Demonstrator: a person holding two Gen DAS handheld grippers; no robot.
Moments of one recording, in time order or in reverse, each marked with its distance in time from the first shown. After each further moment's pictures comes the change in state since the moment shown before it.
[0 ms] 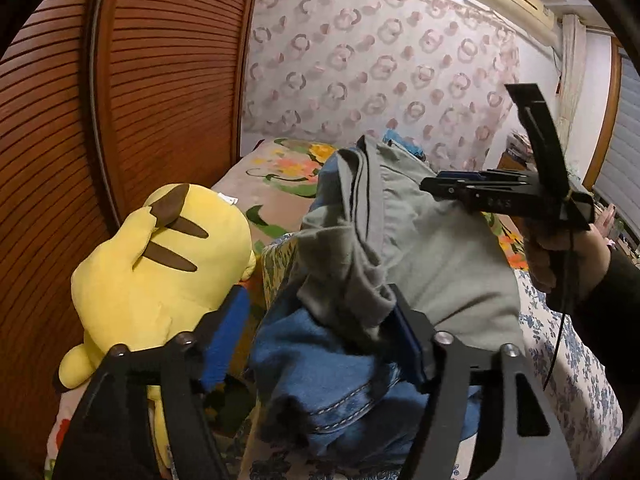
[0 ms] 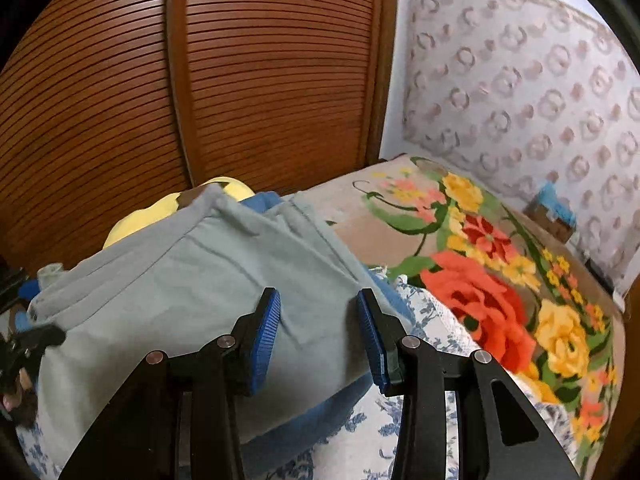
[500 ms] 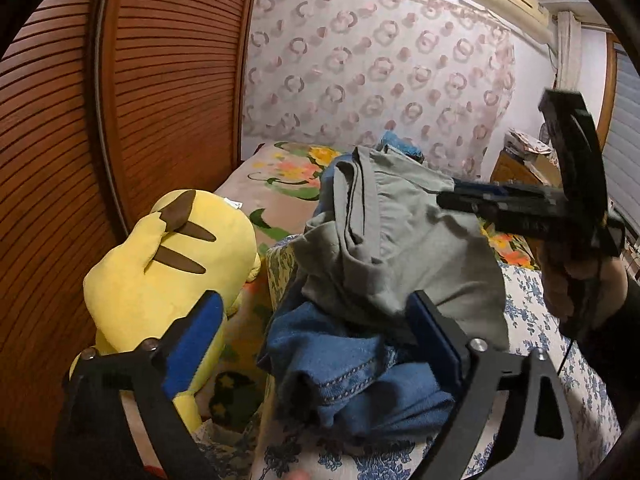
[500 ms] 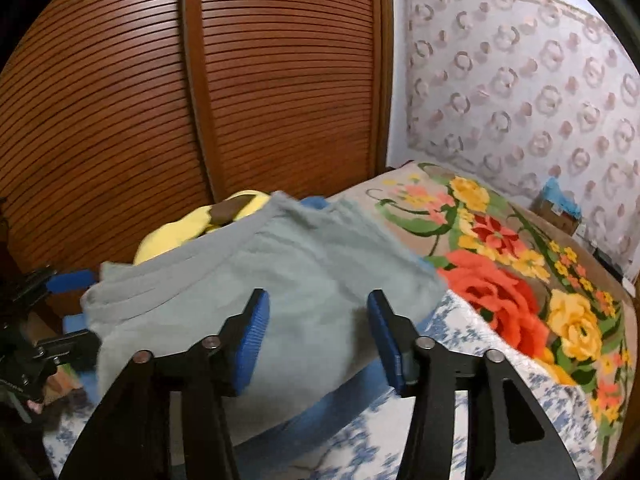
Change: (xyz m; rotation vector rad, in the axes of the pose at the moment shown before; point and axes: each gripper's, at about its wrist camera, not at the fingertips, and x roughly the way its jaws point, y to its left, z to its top) left arm -0.024 0.002 -0.001 0.020 -0.012 0.005; right arm -0.032 0.047 -0.027 0.045 -0.063 0.033
